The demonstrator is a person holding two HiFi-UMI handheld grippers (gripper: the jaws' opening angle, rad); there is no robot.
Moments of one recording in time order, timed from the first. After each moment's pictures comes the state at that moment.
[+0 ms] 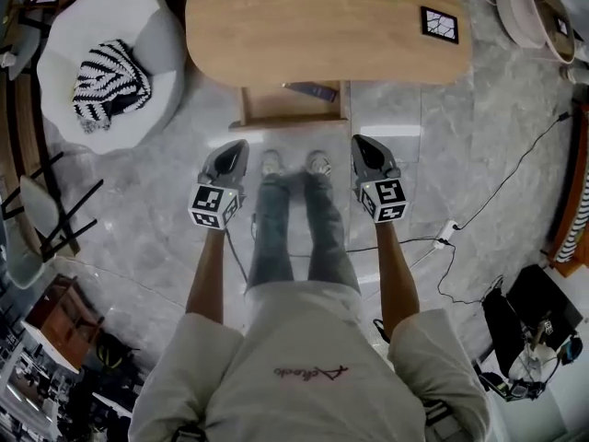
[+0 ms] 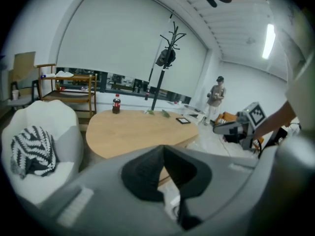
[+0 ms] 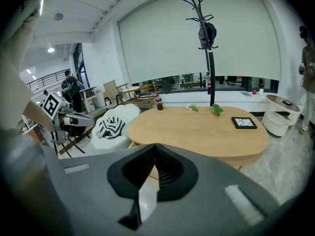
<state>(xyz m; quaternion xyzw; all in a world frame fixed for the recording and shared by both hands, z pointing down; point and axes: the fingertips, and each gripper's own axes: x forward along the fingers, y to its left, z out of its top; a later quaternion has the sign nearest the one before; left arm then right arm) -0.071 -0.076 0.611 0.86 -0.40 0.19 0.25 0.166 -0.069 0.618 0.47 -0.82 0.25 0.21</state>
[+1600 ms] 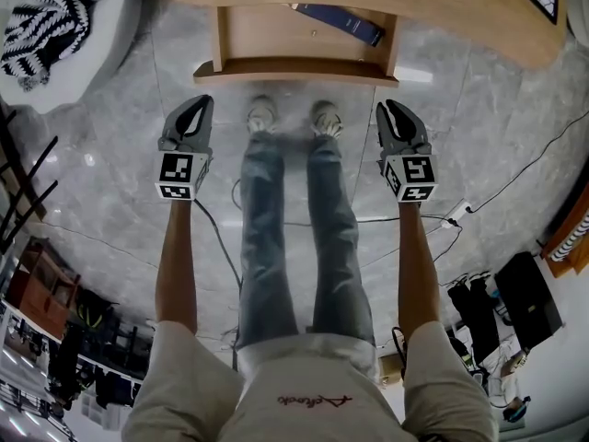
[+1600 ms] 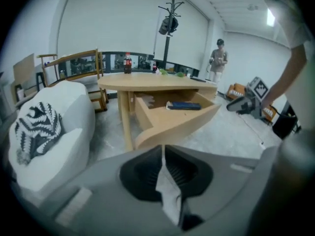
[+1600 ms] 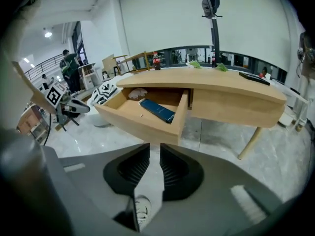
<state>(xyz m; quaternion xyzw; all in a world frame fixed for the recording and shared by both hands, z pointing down) -0.147 -0.038 0.919 0.82 -0.42 0.31 0.23 0.185 -0.031 0.918 0.44 -0.80 0.27 0.31</state>
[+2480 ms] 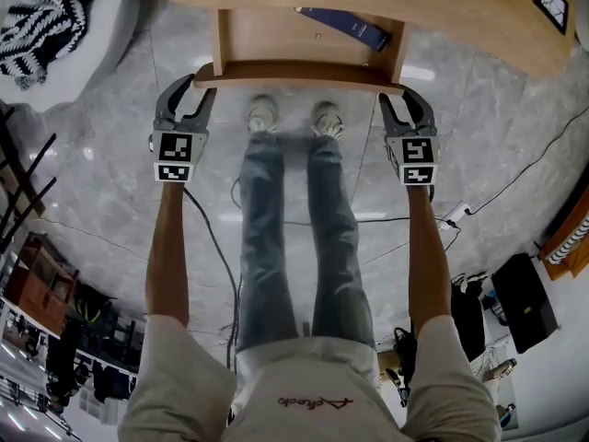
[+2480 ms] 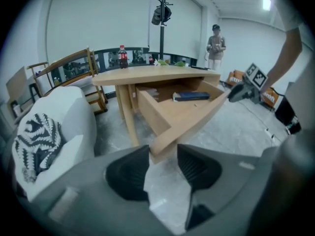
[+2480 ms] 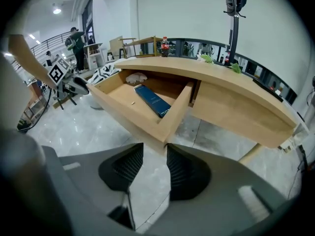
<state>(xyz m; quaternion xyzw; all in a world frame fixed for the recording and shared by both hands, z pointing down) -0.161 -0.077 0.949 0.81 -0.41 0.37 0.20 0.193 -0.067 0.957 0.41 -0.79 0.22 0.40</state>
